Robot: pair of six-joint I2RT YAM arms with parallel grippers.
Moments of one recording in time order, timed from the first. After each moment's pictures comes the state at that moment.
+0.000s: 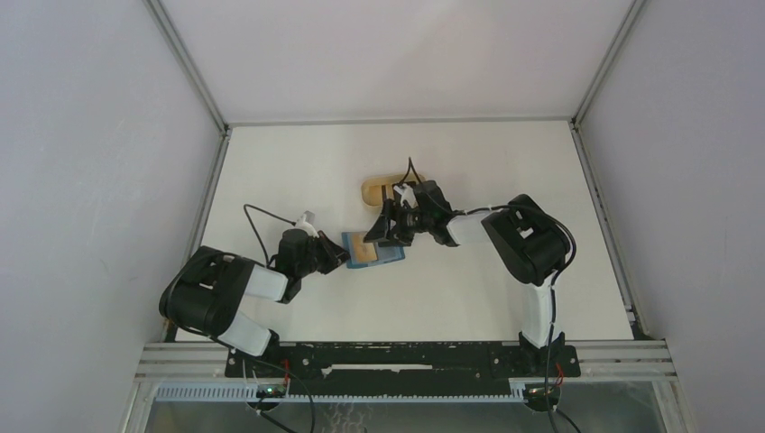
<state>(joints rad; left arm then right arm) -0.34 1.53 0.25 0.72 0.29 -0.88 0.60 2.00 1.00 0.38 -0.68 0.83</state>
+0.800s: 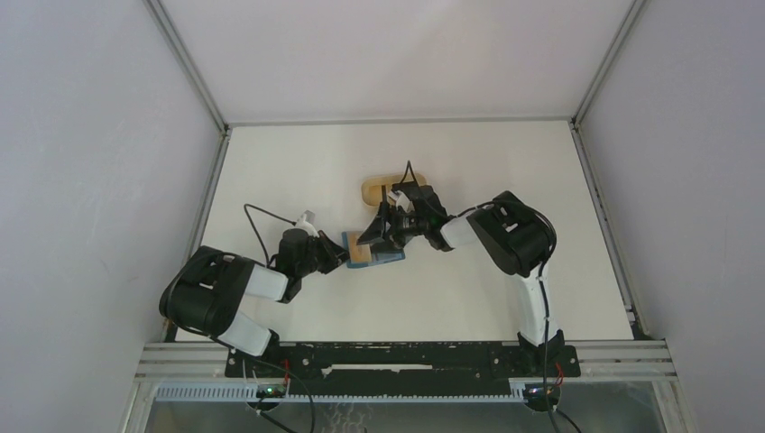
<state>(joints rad) -0.34 1.53 0.25 0.72 0.29 -0.88 0.62 2.11 1.02 0.56 -0.81 1.03</state>
